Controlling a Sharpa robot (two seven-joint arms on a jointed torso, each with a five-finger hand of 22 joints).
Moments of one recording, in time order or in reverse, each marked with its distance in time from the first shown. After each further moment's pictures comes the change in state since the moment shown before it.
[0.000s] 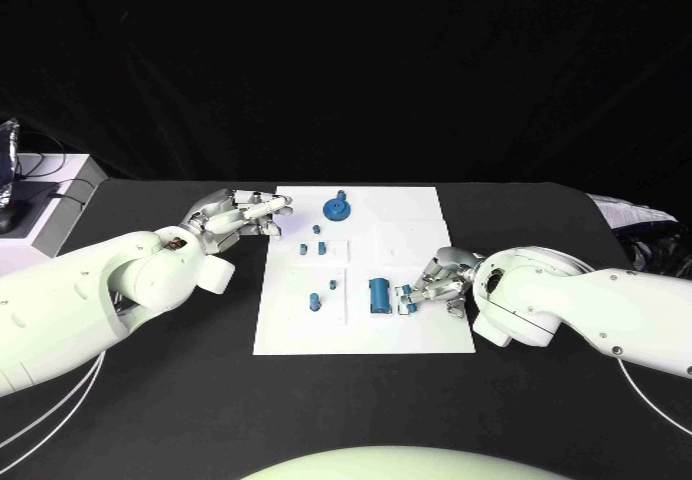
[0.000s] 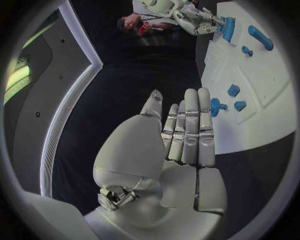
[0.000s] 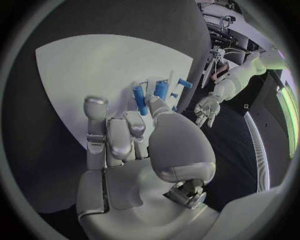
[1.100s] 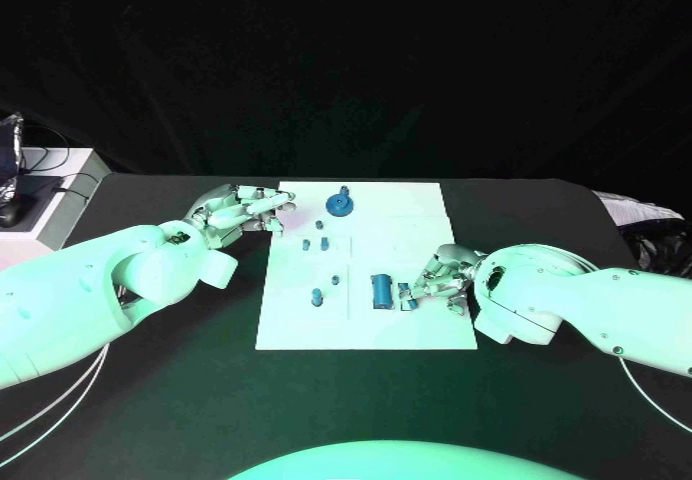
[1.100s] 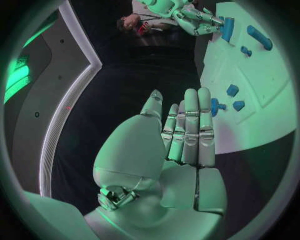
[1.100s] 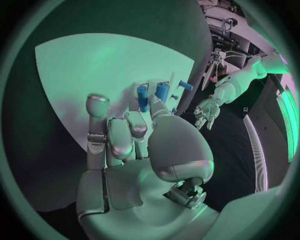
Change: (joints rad) left arm 0.000 0.000 0.000 -0.001 0.000 0.002 -0.008; left_hand 0.000 0.000 0.000 0.000 0.000 0.000 0.000 0.000 0.000 0.000 0.000 0.000 0.000 0.000 0.000 0.000 0.000 0.000 0.013 -0.001 0.031 0.046; right arm -0.003 0.005 -0.001 0.000 -0.033 0.005 -0.001; right_hand -0.028 0.011 -0.125 0.004 -0.217 0.023 -0.023 0.006 -0.099 0.011 -0.011 0.000 0.000 0.002 0.001 -0.004 -0.007 0.002 0.000 0.000 -0.046 0.000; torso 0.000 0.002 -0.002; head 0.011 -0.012
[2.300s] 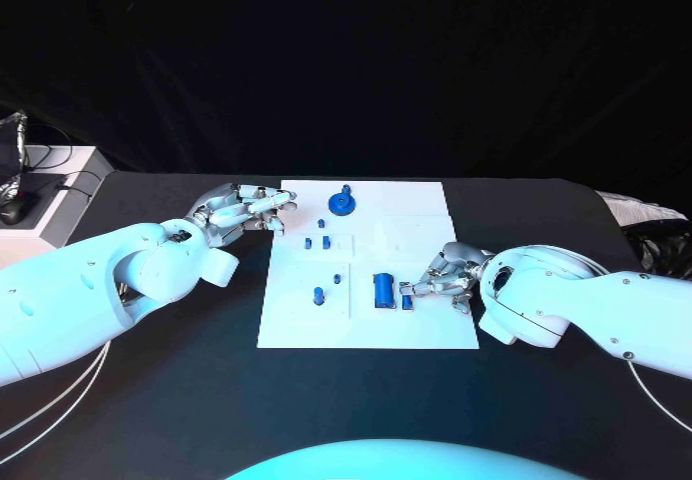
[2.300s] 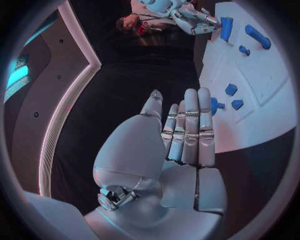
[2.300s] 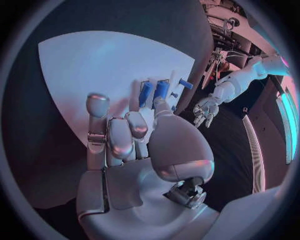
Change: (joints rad) left arm 0.000 -0.003 0.000 -0.003 -0.001 0.001 -0.008; left_hand 0.000 0.000 0.000 0.000 0.000 0.000 0.000 0.000 0.000 0.000 0.000 0.000 0.000 0.000 0.000 0.000 0.000 0.000 -0.003 -0.003 0.000 0.004; right arm -0.001 -0.023 0.000 0.021 -0.021 -0.028 0.002; right_hand -0.034 0.000 -0.113 0.062 0.029 0.016 -0.002 0.000 0.005 0.000 0.000 0.008 0.000 0.000 0.000 0.000 -0.003 0.000 0.000 0.000 -0.012 0.000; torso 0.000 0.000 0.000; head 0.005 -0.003
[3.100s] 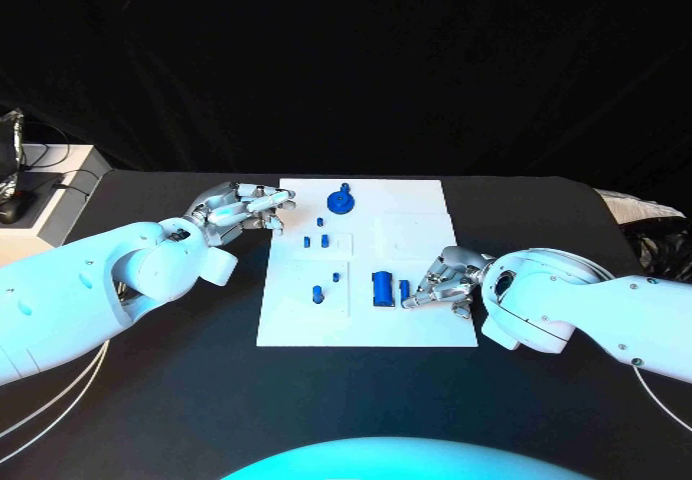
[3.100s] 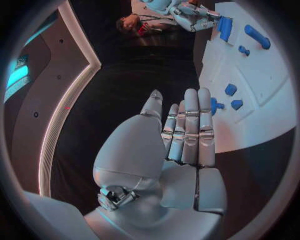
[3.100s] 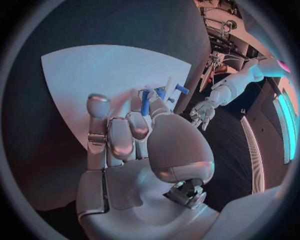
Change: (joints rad) left arm 0.000 0.000 0.000 -0.001 -0.001 0.002 -0.001; left_hand 0.000 0.000 0.000 0.000 0.000 0.000 0.000 0.000 0.000 0.000 0.000 0.000 0.000 0.000 0.000 0.000 0.000 0.000 -0.004 0.004 0.000 0.001; right arm -0.009 -0.023 0.000 0.037 -0.006 0.020 0.011; right_hand 0.076 -0.029 0.121 -0.108 -0.146 0.026 -0.026 0.052 0.091 0.011 -0.011 0.008 0.000 0.004 -0.004 0.000 0.011 0.000 0.000 -0.008 0.015 0.001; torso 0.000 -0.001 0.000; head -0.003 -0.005
